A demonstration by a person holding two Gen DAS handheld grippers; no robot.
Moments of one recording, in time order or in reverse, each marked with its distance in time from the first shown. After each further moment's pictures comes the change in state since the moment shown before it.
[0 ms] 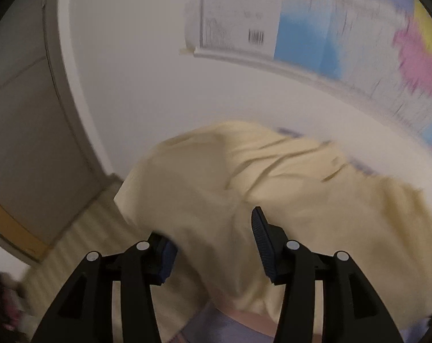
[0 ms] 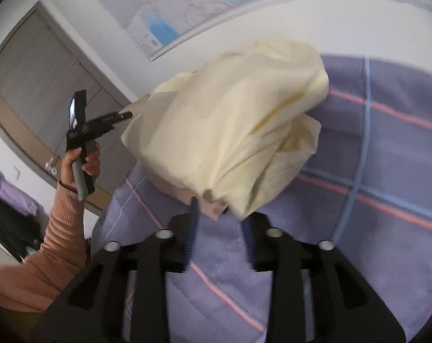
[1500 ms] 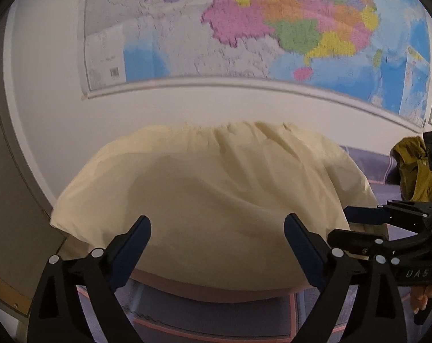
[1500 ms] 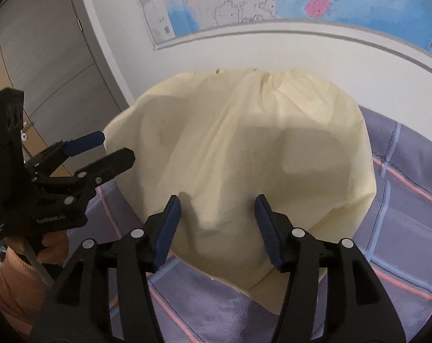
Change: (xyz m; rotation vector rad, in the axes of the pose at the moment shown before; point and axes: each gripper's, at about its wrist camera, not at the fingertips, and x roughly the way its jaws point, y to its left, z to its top) left arm -0.059 -0.151 -0.112 0.320 -0.128 -0.190; right arm 0.075 0.028 0.042 -0.208 -0.056 -0.174
